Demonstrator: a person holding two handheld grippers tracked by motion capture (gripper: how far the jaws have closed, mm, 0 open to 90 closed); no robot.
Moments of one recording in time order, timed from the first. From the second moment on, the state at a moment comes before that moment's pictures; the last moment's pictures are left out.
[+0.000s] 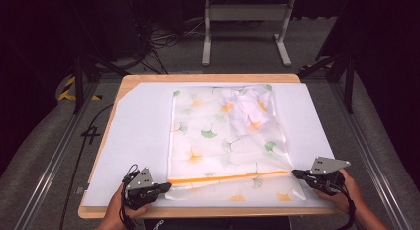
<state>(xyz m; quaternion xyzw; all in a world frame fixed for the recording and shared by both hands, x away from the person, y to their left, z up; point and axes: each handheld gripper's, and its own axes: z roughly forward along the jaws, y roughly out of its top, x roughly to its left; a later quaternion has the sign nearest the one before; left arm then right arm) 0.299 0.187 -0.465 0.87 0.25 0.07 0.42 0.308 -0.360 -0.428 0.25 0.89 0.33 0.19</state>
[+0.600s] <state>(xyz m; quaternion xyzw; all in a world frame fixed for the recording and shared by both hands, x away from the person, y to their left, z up) 0.298 0.189 -0.461 0.87 0.24 0.08 0.42 0.303 -0.373 -0.431 0.27 0.87 0.35 0.21</state>
